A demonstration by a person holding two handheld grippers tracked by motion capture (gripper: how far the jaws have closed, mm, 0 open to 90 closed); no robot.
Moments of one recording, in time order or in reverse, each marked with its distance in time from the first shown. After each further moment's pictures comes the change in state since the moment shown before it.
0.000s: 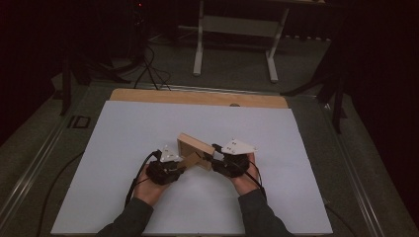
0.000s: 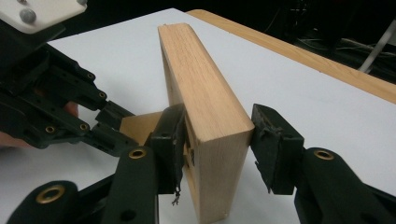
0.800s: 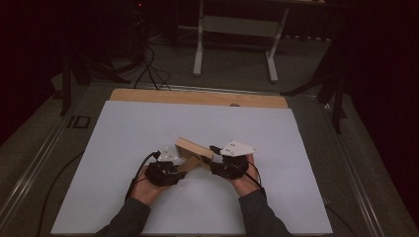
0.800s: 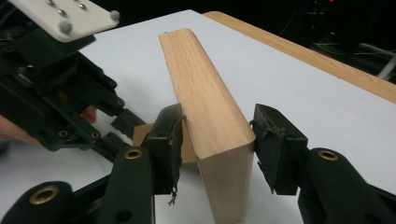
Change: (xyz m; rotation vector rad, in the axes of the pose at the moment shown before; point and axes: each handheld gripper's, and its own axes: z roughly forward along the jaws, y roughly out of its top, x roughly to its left) left arm 0.006 -0.005 0.000 0.041 -0.119 -0.013; right arm 0.005 0.002 -0.003 -0.001 0.063 -0.018
